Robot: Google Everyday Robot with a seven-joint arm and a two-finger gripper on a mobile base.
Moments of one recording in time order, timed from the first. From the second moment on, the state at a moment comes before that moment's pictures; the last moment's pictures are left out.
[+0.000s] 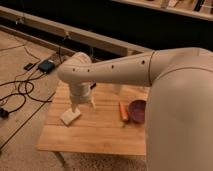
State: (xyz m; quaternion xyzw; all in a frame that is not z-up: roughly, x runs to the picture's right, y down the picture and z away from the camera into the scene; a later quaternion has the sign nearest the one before) arm -0.106 0.103 0.703 -0.26 0.23 0.64 0.68
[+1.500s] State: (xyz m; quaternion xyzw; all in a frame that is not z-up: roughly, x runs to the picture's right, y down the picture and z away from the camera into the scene) arm -0.102 0.105 0.713 -0.26 0.25 0.65 0.67
